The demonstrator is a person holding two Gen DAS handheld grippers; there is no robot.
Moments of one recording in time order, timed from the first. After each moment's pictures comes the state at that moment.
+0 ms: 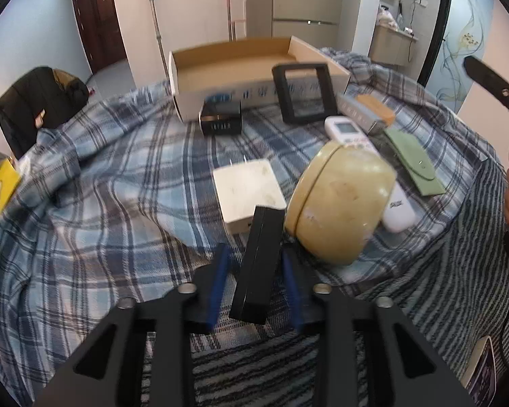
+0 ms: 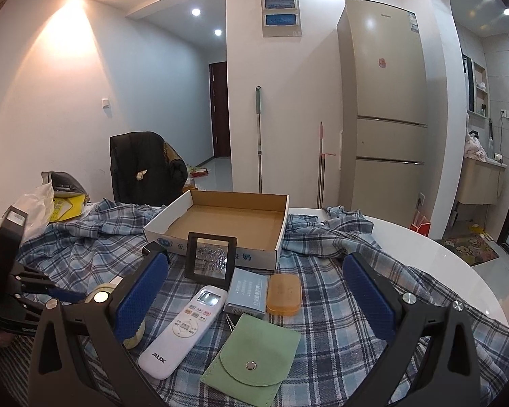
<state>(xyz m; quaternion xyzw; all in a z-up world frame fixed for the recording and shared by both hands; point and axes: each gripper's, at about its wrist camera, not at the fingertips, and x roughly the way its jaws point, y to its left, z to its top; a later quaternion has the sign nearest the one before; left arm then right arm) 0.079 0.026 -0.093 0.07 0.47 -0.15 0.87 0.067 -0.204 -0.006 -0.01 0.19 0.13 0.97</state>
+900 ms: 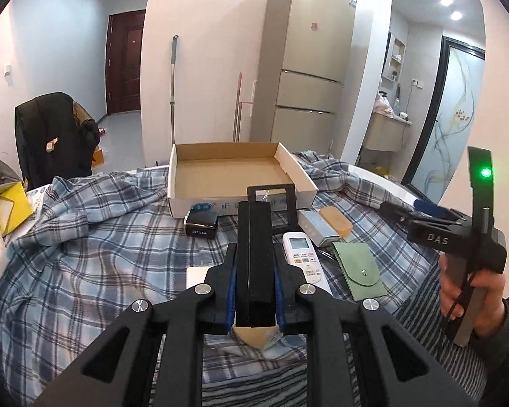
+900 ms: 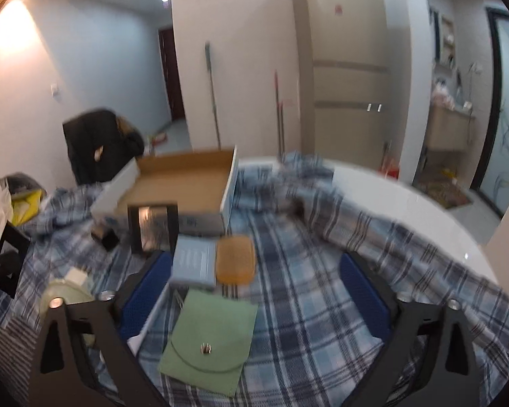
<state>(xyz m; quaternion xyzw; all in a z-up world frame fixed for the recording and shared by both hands) 0.056 0.007 -0.013 -0.03 0.31 -0.14 0.94 0.109 -0.231 -0.029 0.03 0.31 0.04 0.95</state>
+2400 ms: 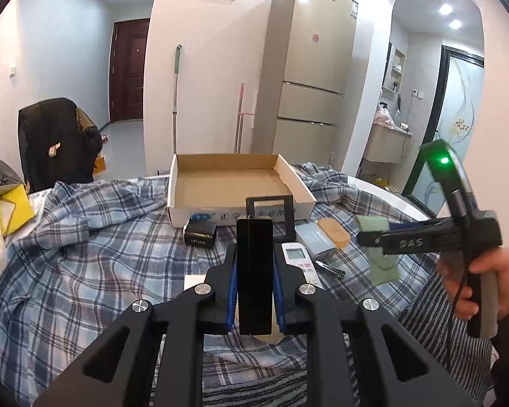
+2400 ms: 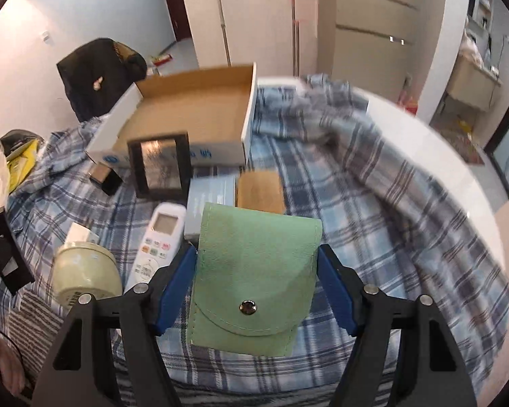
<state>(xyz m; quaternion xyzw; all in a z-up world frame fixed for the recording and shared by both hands) 0.046 0.004 -0.009 -0.03 0.28 -0.13 0.95 0.137 -0.208 -0.036 0.00 0.47 0.06 0.88</state>
